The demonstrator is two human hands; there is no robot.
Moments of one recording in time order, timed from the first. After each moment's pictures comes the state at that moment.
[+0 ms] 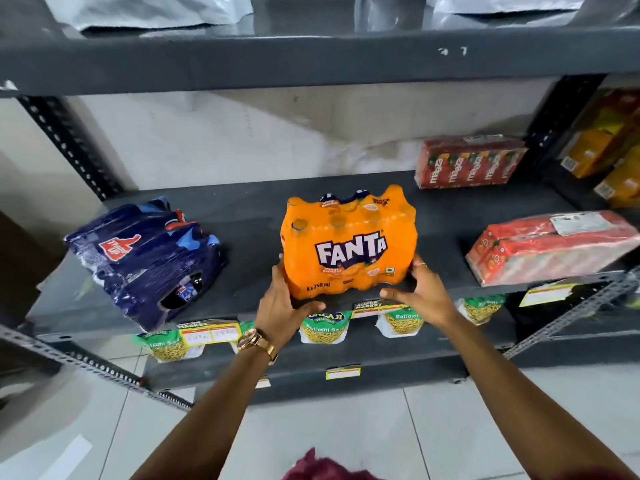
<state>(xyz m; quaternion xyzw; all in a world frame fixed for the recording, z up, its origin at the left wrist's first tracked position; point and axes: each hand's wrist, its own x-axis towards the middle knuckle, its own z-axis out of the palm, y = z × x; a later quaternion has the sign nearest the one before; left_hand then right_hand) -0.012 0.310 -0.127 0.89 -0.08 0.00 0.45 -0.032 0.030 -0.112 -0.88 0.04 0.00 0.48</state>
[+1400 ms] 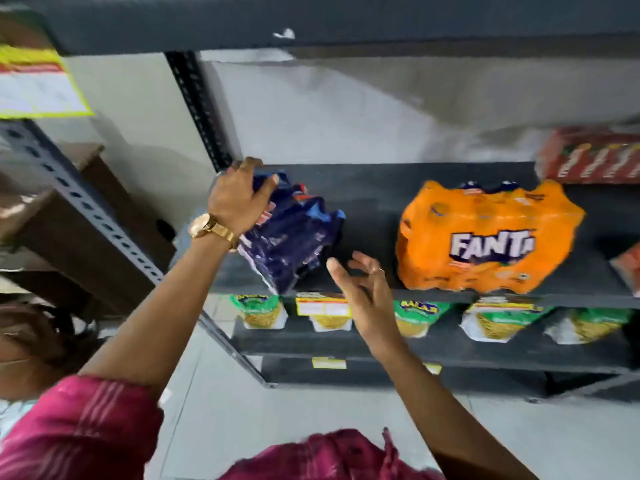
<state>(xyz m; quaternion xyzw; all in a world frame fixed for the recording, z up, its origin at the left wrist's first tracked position) 0.057 0.537 0.009 0.96 -0.02 0.18 0.23 -0.070 0.340 -0.072 -0.71 0.07 -0.02 0.70</state>
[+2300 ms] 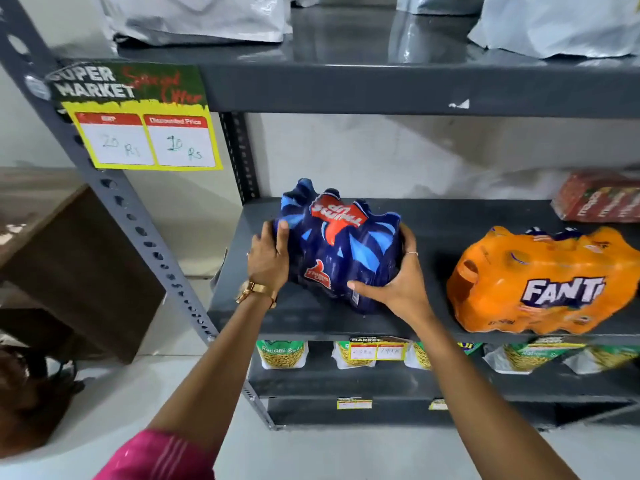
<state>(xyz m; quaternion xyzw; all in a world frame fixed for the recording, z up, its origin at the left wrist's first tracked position) 0.093 0.605 -0.068 0.87 0.06 0.16 0.46 0.044 0.378 -0.076 -0.81 -0.04 -0.14 0.56</state>
